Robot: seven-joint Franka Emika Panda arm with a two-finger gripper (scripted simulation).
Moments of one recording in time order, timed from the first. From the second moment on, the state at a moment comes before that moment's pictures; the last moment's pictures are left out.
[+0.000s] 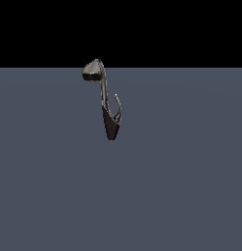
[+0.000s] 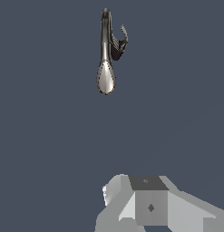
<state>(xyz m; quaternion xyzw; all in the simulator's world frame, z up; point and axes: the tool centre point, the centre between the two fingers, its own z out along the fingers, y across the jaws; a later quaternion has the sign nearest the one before) -0.247 0.014 0.477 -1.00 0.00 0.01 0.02</state>
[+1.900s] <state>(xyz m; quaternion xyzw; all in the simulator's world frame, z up) -0.134 0.023 0.450 -0.97 0.18 0.06 0.13</state>
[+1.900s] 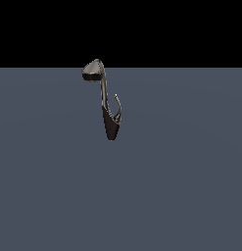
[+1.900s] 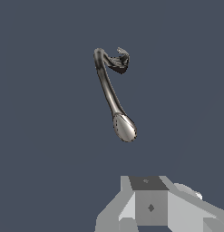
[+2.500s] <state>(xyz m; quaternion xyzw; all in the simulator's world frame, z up) -0.047 0.029 0.394 -0.92 0.33 0.12 0.19</state>
